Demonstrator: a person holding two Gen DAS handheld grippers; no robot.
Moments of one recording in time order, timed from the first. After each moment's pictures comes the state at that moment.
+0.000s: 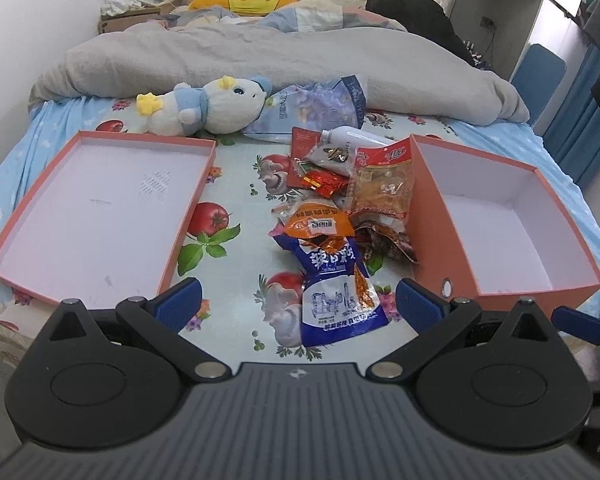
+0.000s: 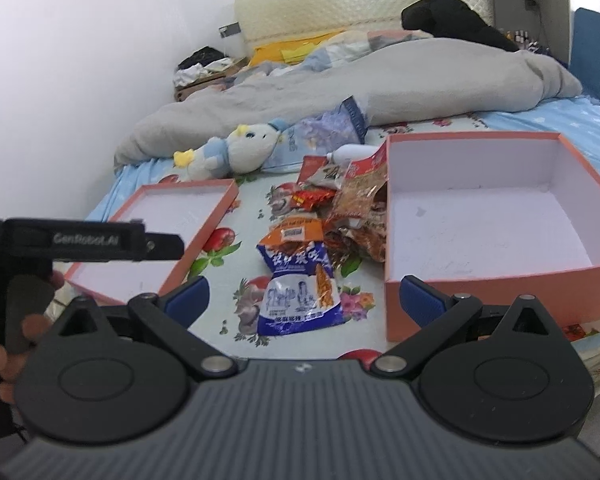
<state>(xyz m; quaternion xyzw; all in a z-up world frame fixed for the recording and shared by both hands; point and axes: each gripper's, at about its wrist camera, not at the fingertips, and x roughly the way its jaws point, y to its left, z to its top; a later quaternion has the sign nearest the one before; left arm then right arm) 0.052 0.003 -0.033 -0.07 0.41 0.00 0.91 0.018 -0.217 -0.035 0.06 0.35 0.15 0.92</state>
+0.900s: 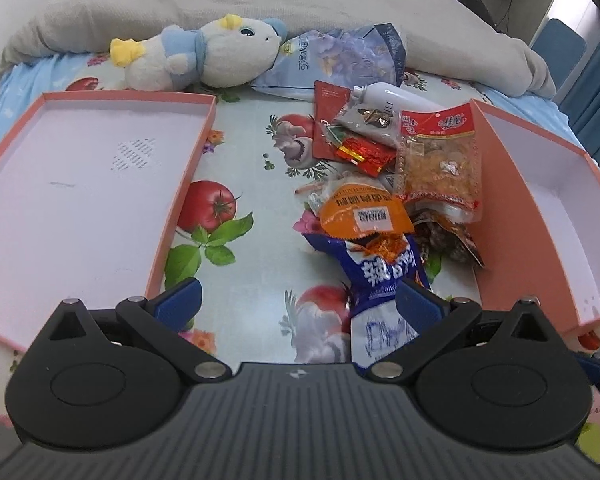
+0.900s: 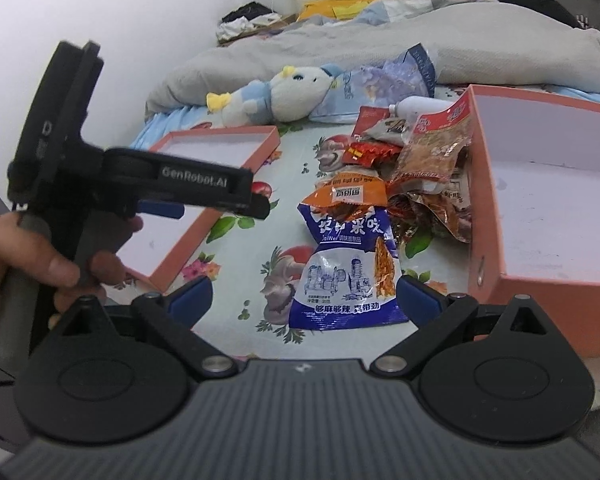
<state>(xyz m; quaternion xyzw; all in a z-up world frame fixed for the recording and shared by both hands) 0.163 0.045 -0.128 -0.08 0.47 -0.02 0.88 0.077 -0.166 -0.101 0.03 0.39 0.22 0.89</state>
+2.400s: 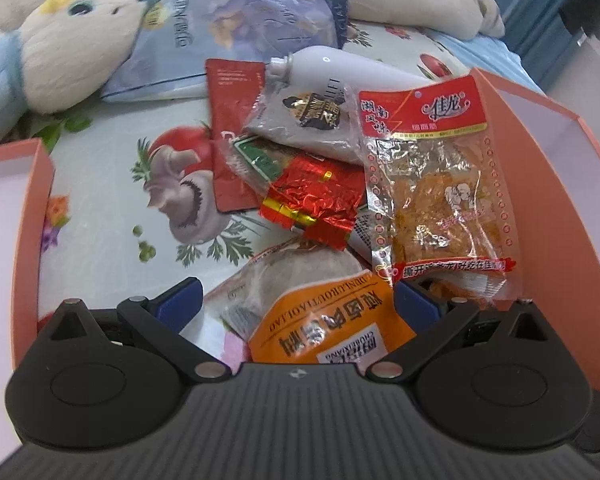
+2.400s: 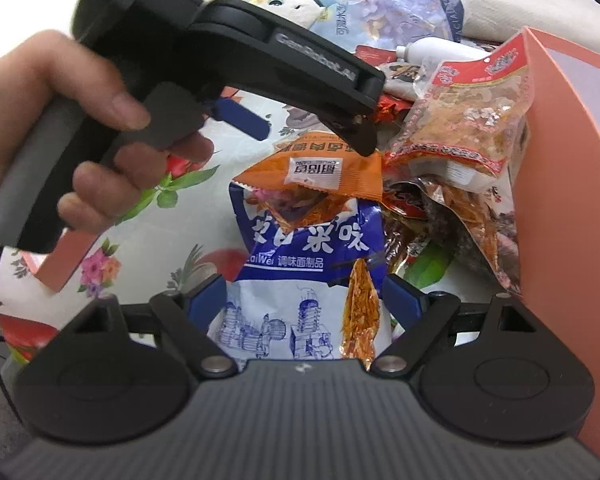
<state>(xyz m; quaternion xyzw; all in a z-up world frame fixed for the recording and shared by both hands) 0.332 0.004 -0.208 -0.04 0.51 -0.17 0.84 0.184 -0.144 -0.186 -0.03 0.44 0.23 0.87</state>
